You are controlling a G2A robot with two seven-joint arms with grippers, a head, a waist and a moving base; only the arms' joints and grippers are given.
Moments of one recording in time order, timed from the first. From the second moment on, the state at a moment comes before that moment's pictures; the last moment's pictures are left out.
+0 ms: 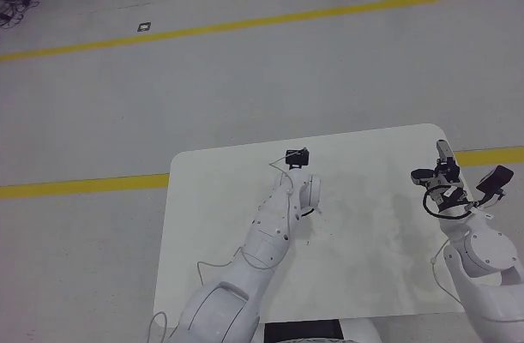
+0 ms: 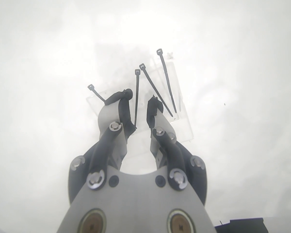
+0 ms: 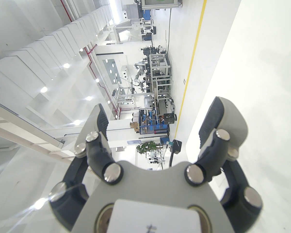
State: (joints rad) left arm 0.93 -1.89 -1.17 -0.86 1.57 0.34 -1.05; right arm -1.73 -1.15 1.60 -1.80 0.42 0.00 0.00
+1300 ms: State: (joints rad) left arm 1.02 -1.84 -1.15 -1.09 1.57 0.34 -1.12; right arm -1.73 -1.15 1.60 -1.80 0.42 0.00 0.00
